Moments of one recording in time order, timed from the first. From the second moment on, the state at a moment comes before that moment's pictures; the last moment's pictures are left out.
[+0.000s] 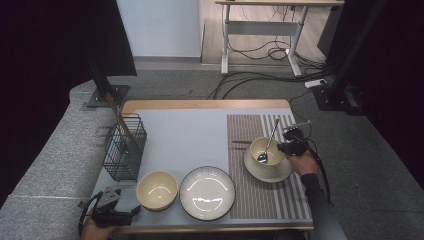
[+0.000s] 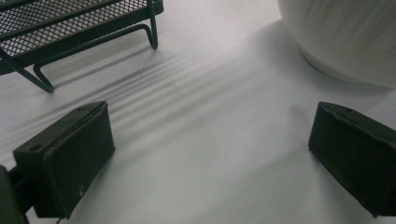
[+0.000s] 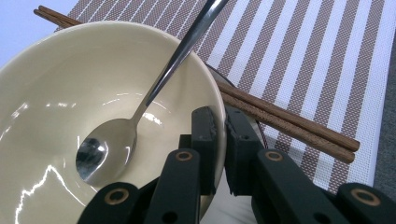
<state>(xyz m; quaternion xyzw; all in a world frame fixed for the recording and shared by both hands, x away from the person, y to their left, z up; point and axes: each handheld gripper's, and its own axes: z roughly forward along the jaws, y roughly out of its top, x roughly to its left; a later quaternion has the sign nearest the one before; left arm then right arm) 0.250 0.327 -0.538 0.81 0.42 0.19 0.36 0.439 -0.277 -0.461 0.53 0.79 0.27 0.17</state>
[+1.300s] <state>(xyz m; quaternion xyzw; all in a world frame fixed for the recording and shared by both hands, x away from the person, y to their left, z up) 0.251 0.328 -0.538 0.80 0.43 0.19 0.36 0.386 -0.314 -0.433 0.50 0.78 0.30 0.22</state>
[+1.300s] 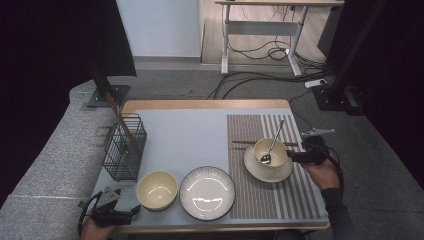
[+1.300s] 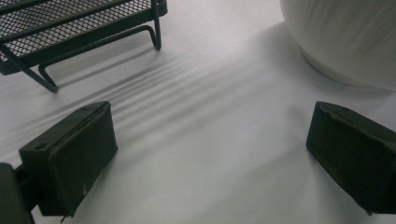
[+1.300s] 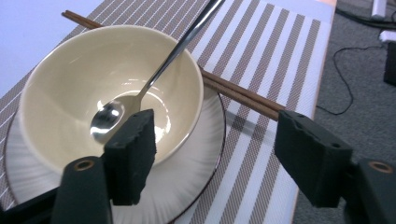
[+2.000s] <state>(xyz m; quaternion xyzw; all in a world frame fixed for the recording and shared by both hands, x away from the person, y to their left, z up) 0.251 0.329 -0.538 0.80 0.45 0.20 0.36 0.326 -0.305 -0.435 0.46 0.79 0.33 0.23</state>
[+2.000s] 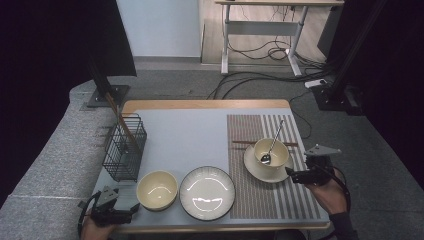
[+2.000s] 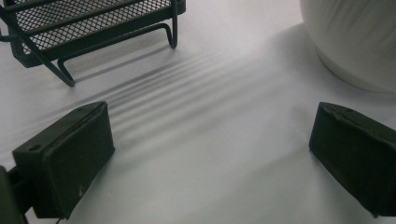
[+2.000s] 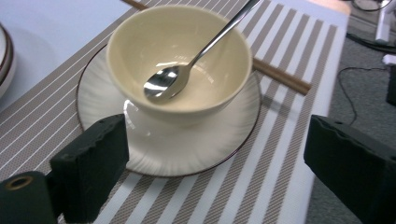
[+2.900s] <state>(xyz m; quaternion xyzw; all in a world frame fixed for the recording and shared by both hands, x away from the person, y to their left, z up) 0.252 0.329 -0.538 0.80 0.44 0.20 0.36 0.304 -0.284 -0.518 0.47 0.80 0.32 0.19</state>
